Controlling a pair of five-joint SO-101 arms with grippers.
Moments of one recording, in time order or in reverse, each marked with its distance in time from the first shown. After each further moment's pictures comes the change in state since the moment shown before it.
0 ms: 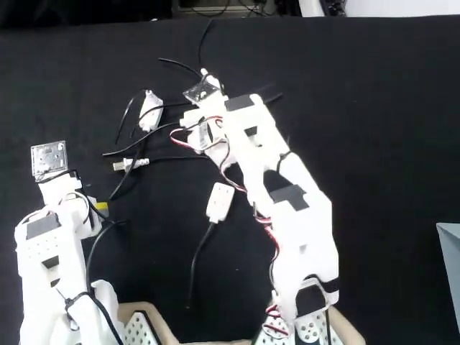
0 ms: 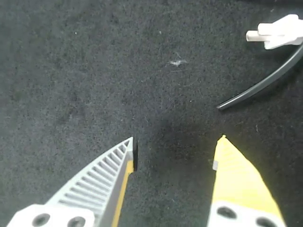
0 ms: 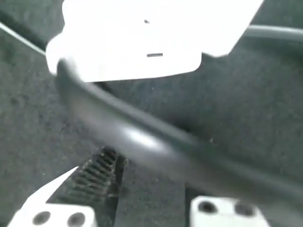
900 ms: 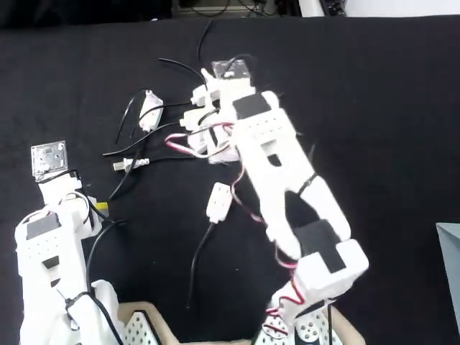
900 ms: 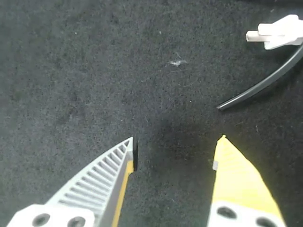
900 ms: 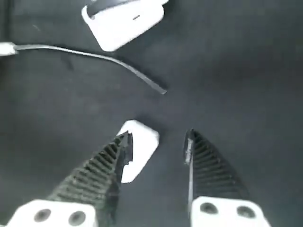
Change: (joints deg) left arm 0.0 0.0 0.0 0.0 0.0; right arm -0.8 -26.5 14.3 7.0 -23.5
